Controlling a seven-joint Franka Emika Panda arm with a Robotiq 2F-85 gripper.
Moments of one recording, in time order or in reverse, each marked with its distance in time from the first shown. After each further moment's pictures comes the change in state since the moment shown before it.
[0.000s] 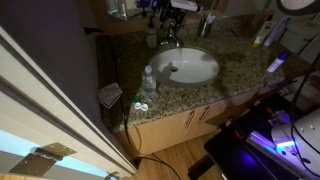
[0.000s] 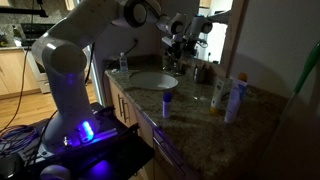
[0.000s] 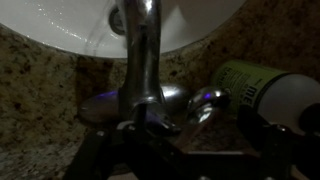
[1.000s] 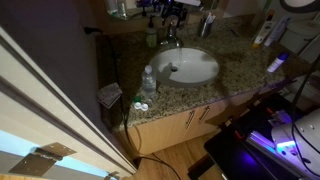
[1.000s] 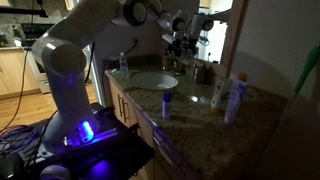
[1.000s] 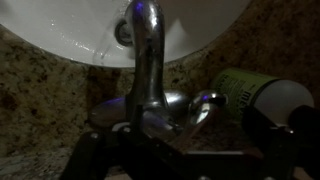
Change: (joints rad) arm -0.014 -0.017 0.001 0.026 0.009 -0.092 0.005
